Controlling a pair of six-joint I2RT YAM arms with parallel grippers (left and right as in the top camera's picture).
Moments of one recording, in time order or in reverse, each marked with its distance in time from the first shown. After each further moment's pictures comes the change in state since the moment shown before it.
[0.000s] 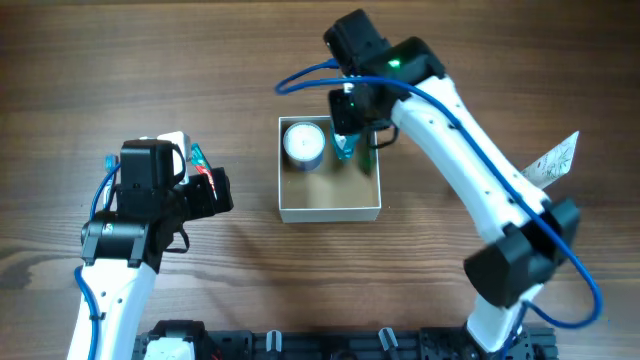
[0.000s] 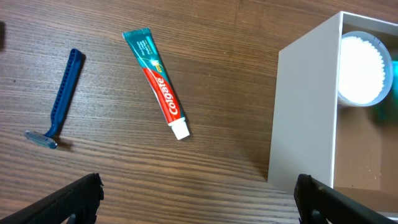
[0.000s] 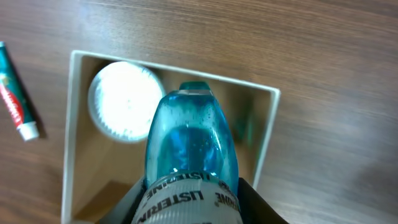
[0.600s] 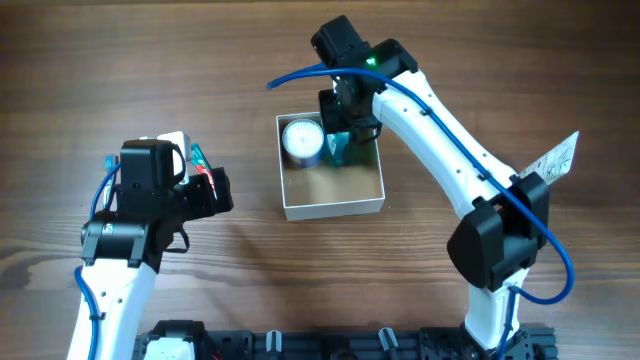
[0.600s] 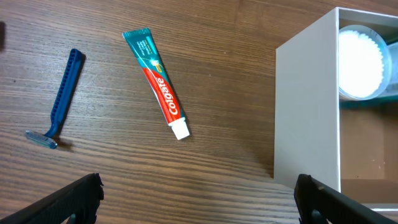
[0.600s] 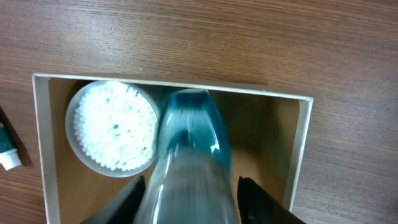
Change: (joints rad) left arm 0.000 0.000 0.000 0.000 0.000 0.000; right arm 0.000 0.095 -0.005 0.076 -0.003 0.029
